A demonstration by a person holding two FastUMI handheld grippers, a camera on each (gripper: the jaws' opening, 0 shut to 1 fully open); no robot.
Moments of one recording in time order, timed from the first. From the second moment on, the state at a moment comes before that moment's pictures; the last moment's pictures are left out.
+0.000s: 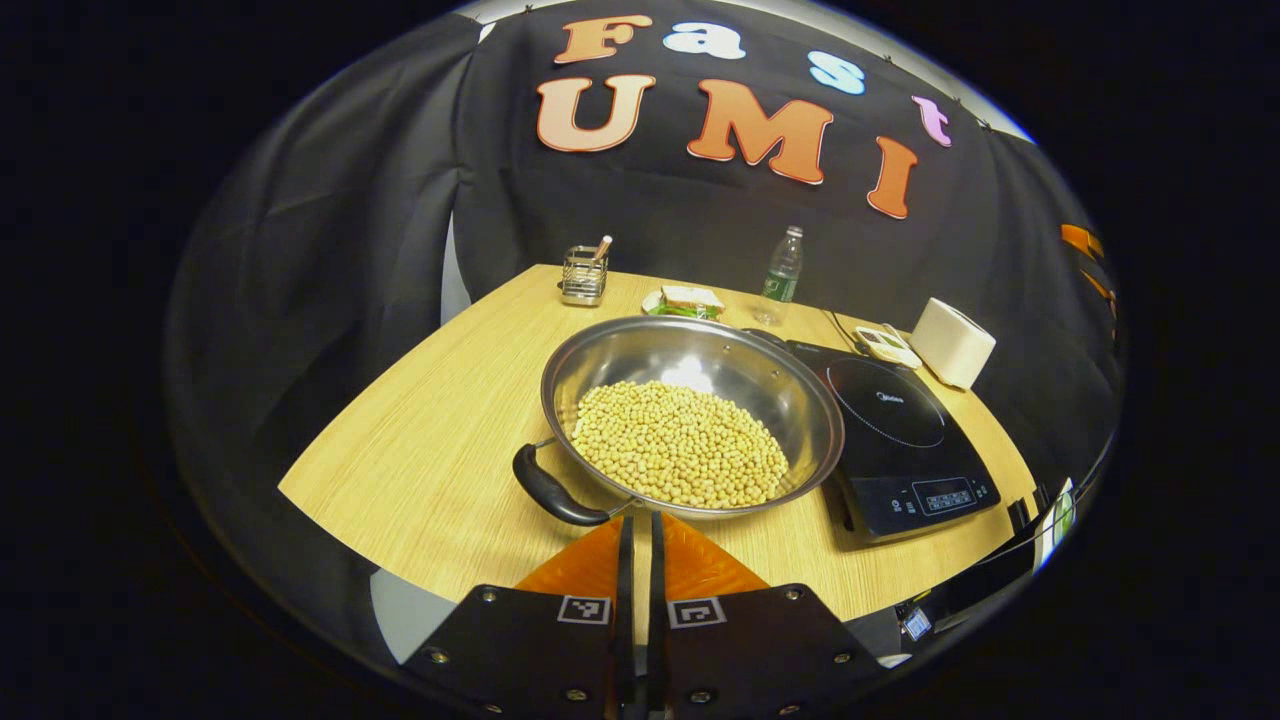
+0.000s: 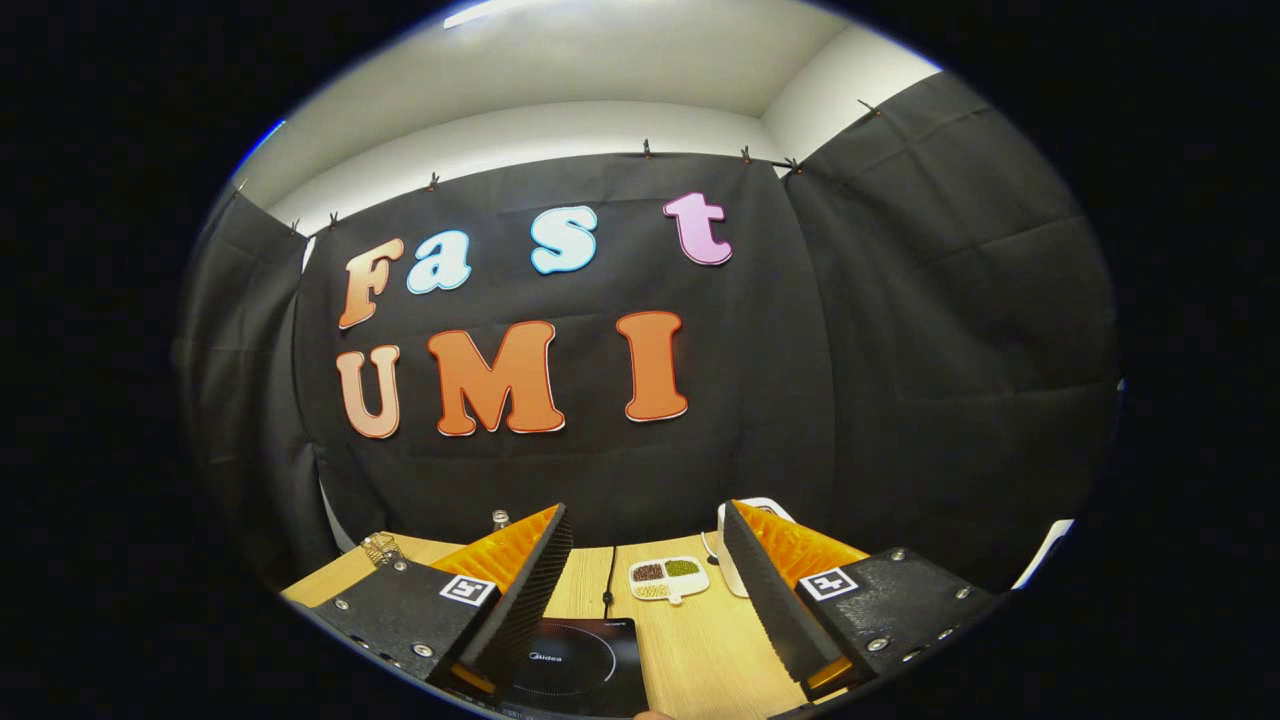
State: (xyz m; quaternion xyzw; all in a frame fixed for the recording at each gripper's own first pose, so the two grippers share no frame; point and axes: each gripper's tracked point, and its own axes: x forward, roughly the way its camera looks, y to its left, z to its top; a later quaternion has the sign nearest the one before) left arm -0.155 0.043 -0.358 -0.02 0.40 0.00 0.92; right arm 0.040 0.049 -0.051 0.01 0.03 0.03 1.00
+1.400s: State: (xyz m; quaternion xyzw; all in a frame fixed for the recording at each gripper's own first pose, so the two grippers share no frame) left arm -0.125 0.098 -0.403 0.00 0.42 0.04 0.91; right arm 0.054 0.073 -0.079 -0.01 0.04 0.01 1.00
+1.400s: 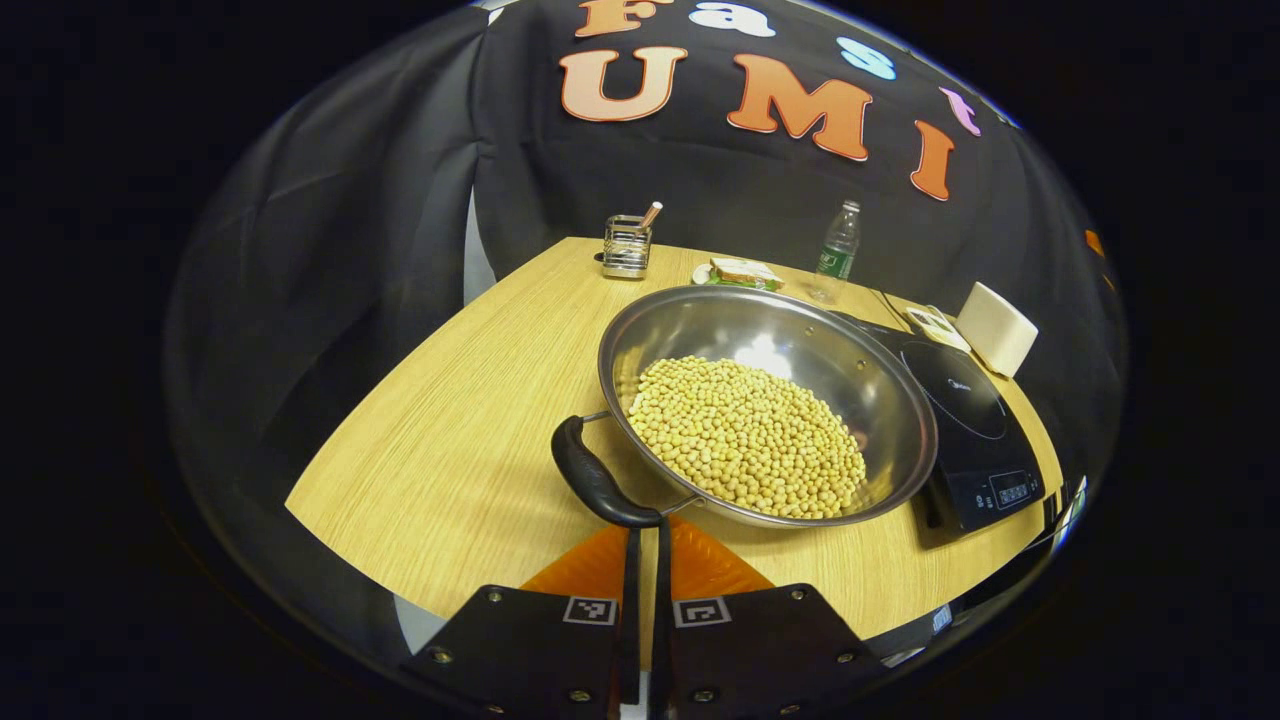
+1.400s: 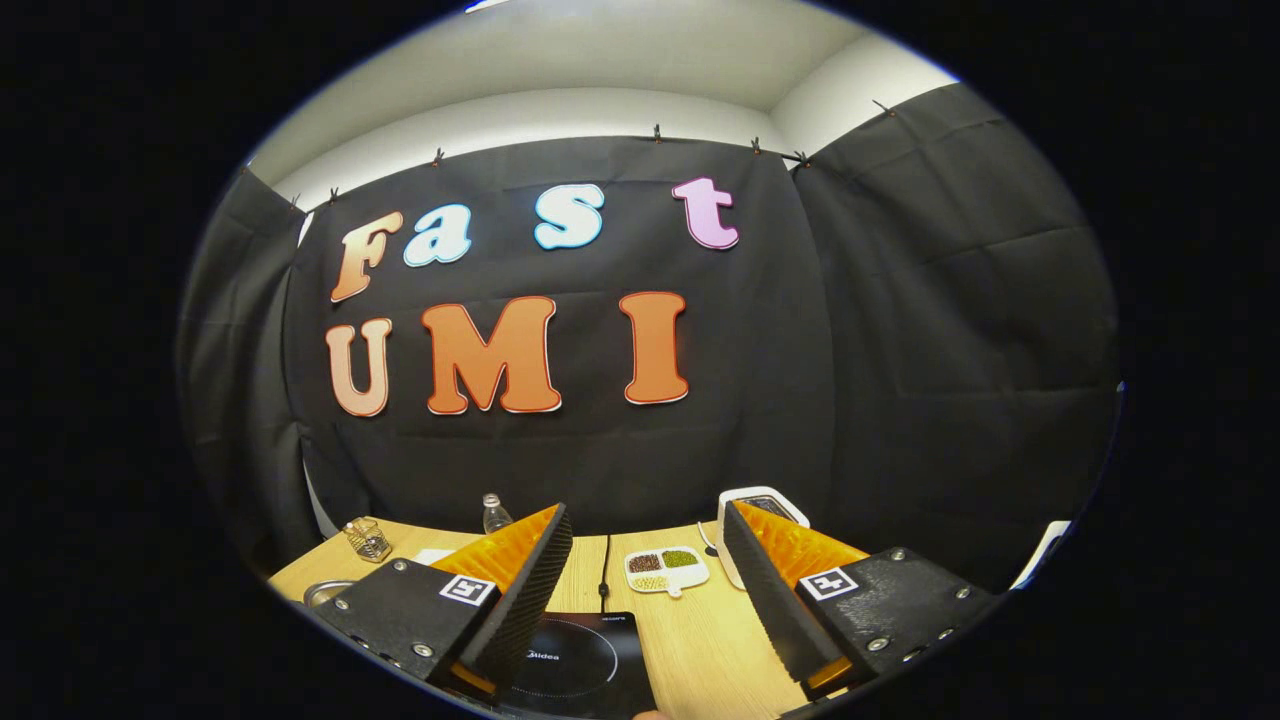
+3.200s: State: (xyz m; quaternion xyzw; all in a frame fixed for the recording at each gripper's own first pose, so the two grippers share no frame) left arm -0.014 0.182 -0.421 0.03 0.41 0.03 0.91; right arm 0.050 0.120 -0.092 -0.01 0.04 0.01 1.00
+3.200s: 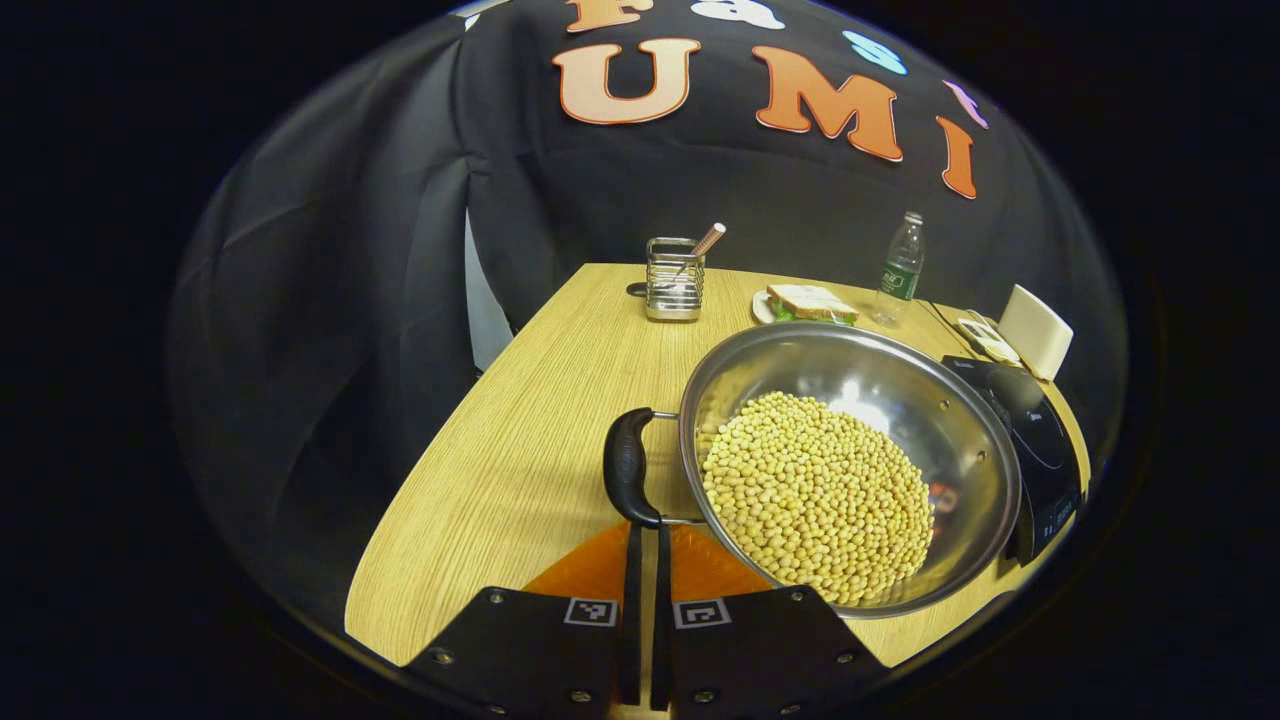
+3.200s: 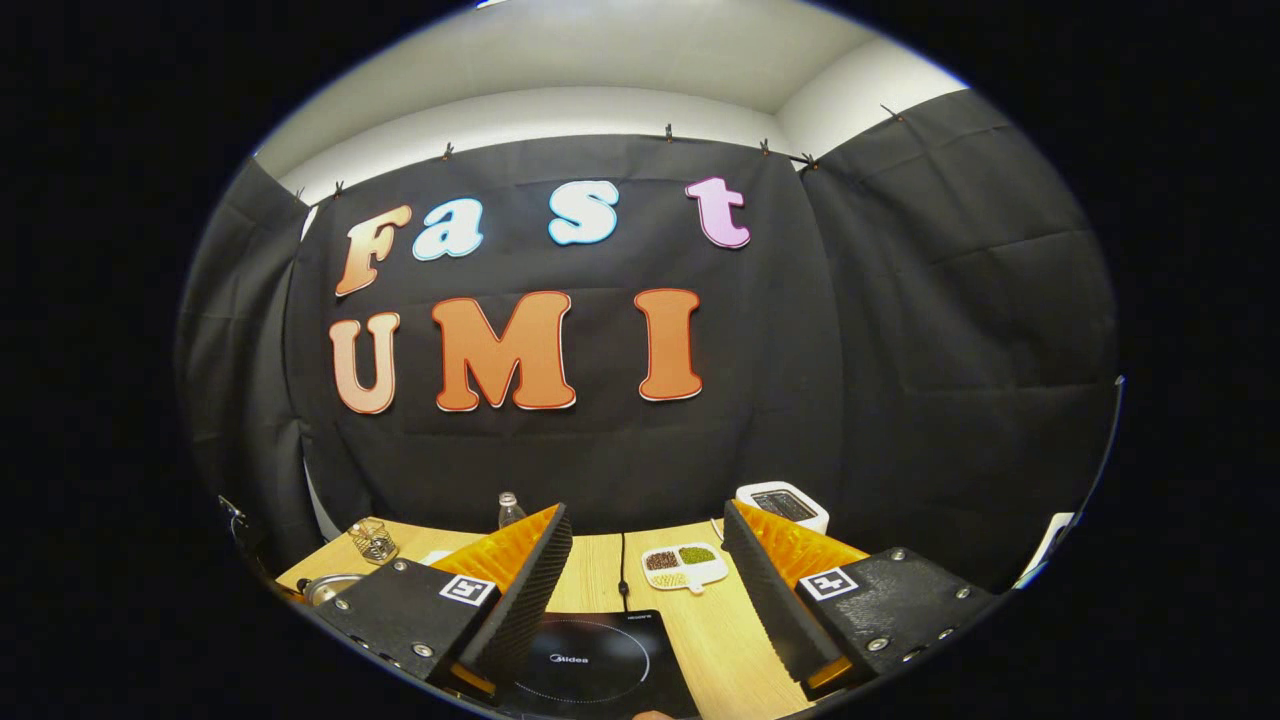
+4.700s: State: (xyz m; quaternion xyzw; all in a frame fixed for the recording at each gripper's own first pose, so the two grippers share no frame) left arm 0.028 0.170 -0.371 0.02 0.30 -0.01 0.95; right arm 0.039 0.327 -0.305 -0.04 0.23 0.12 0.97
